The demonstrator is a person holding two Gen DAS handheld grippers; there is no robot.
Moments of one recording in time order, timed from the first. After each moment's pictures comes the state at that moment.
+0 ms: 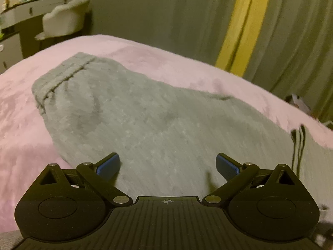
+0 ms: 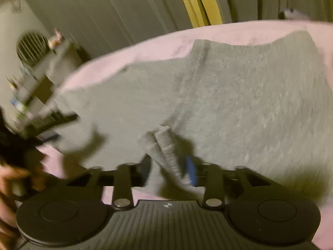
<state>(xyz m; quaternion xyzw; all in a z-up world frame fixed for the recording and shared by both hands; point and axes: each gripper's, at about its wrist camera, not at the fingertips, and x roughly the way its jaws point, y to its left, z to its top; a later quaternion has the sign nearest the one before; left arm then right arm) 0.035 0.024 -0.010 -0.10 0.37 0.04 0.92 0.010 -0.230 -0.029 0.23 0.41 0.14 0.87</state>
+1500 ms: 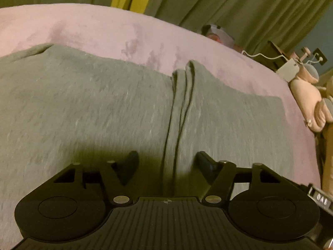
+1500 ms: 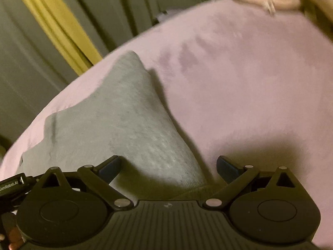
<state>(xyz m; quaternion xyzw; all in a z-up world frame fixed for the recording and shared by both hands) 0.133 -0.141 -0.042 -0.09 0.50 -0.22 0.83 -0.004 -0.347 -0.058 0.32 0.39 -0.19 0.85</state>
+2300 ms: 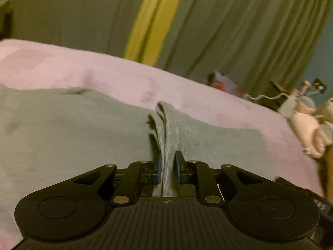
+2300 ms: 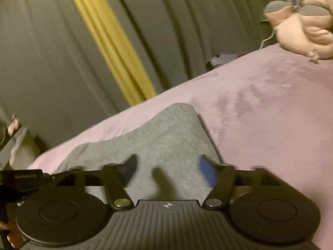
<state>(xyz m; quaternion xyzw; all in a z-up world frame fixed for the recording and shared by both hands) 0.087 -0.106 -0.006 -0.10 0.38 -0.17 0.91 -0.008 -0.323 -0.034 0.26 0.27 -0.06 0.92</state>
